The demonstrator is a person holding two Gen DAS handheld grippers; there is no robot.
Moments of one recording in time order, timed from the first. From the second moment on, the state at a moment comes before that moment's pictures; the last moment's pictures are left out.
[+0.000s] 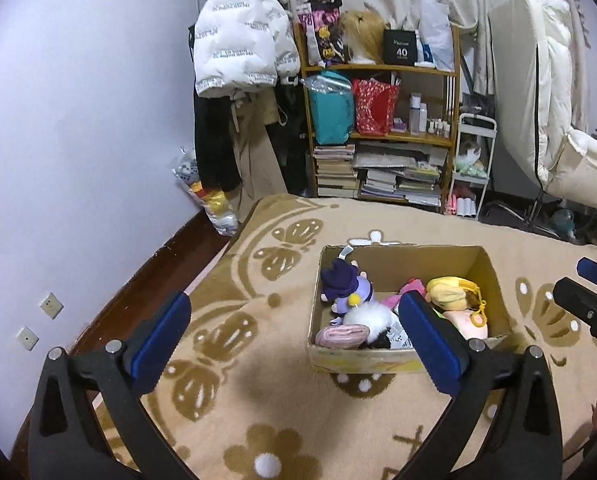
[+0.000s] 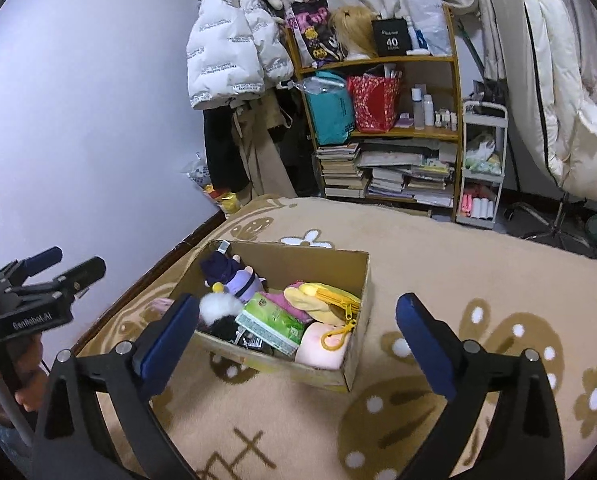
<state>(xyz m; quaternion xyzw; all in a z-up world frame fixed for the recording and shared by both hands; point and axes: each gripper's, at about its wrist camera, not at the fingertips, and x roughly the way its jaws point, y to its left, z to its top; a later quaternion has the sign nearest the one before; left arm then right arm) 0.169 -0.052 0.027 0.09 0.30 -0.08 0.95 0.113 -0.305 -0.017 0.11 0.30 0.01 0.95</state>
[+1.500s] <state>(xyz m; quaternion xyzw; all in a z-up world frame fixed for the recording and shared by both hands) 0.019 -0.018 0.003 0.09 0.23 -0.05 0.97 -0.021 -0.286 -0.025 0.10 0.24 -0.01 0.97</state>
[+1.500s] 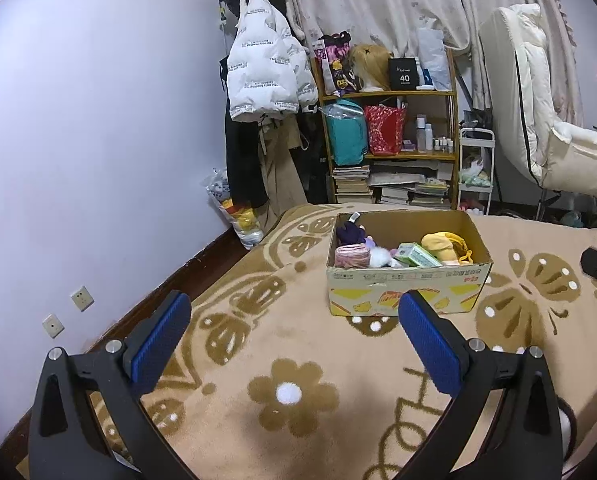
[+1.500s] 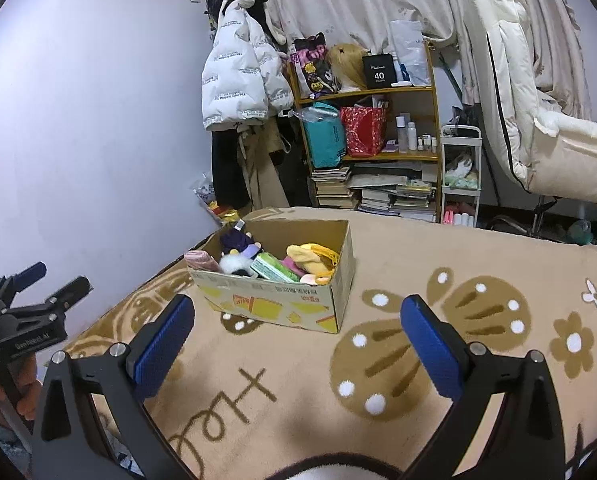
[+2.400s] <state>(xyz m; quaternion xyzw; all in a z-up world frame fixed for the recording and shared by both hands) 0.036 -0.031 -0.023 0.10 0.26 -0.08 0.96 -0.003 -0.295 -0.070 0.10 0.27 -0.03 0.96</state>
